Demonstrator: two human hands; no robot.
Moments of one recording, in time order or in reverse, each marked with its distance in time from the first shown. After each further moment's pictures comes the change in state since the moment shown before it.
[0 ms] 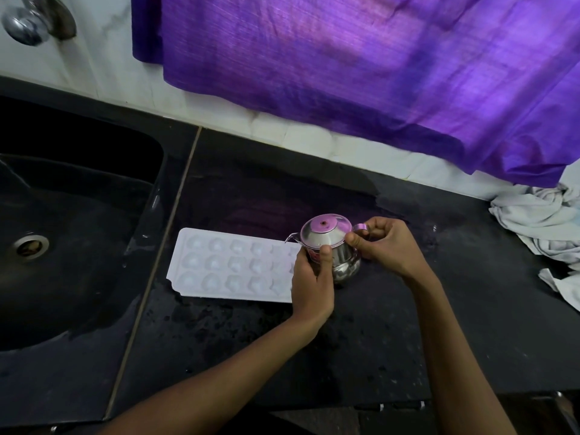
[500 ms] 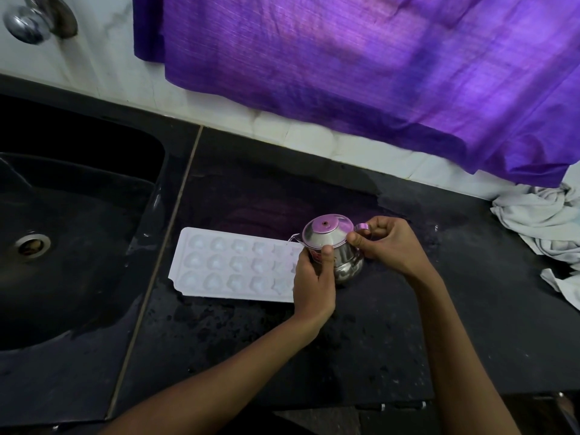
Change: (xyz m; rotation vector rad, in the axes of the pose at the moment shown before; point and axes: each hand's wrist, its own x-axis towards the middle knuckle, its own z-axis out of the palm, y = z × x) left_hand 0.002 -0.001 0.000 -0.007 -0.015 -0.029; right_hand 0.002 -0.001 -0.001 -0.020 -0.019 0.004
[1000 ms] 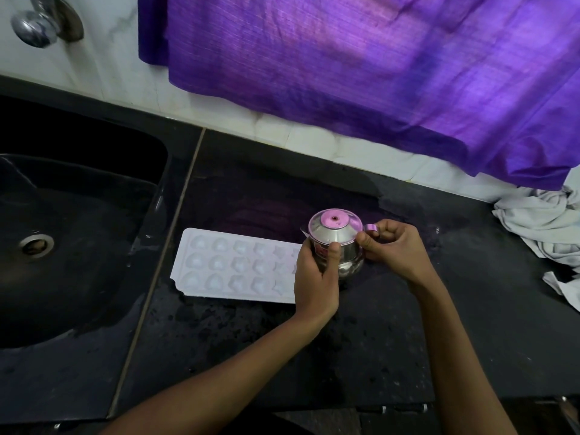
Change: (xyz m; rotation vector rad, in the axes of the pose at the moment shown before) left_hand -0.001 0.005 0.000 -0.015 0.005 0.130; right_hand -0.007 0.005 0.001 0.169 0.074 -0.015
